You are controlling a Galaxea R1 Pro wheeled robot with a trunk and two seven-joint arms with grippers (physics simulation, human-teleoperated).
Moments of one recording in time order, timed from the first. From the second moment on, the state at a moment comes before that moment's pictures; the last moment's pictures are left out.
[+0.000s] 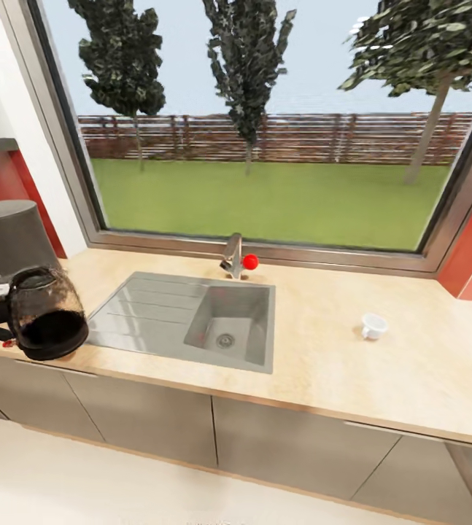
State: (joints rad) left arm -0.77 0.39 0.45 -1.06 -0.08 0.38 0.03; right arm -0.29 0.09 0.53 -0.03 -0.45 -0.01 0.19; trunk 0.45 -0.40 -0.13
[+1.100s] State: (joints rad) left arm -0.76 0.29 0.44 -1.05 -0.07 0.22 0.20; right arm -0.29 0.09 0.53 -0.03 -0.45 -0.01 0.18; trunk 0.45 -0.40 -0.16
